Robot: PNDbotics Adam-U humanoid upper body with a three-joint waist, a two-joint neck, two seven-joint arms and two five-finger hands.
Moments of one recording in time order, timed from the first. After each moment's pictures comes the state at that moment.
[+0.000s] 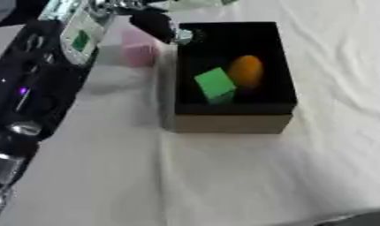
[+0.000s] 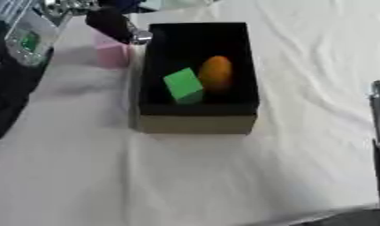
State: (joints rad) left arm -1.20 0.38 -0.27 -1.19 -0.93 -0.17 -0.64; right arm -0.52 -0.37 -0.08 -1.96 0.37 0.11 -0.27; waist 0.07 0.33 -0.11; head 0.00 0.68
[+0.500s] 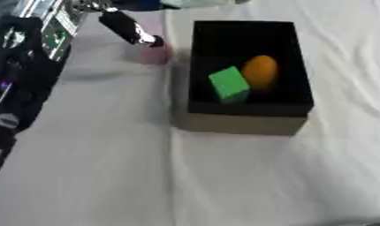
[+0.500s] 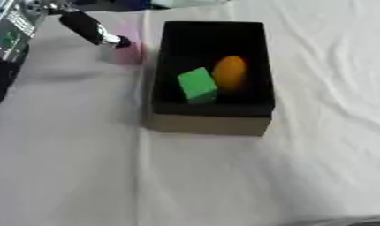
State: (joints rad) left arm -1.19 0.44 -0.25 -1.11 -1.05 -0.18 -0.62; right arm -0.53 -0.38 -0.09 -1.96 0.37 0.11 -0.28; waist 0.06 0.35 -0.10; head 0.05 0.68
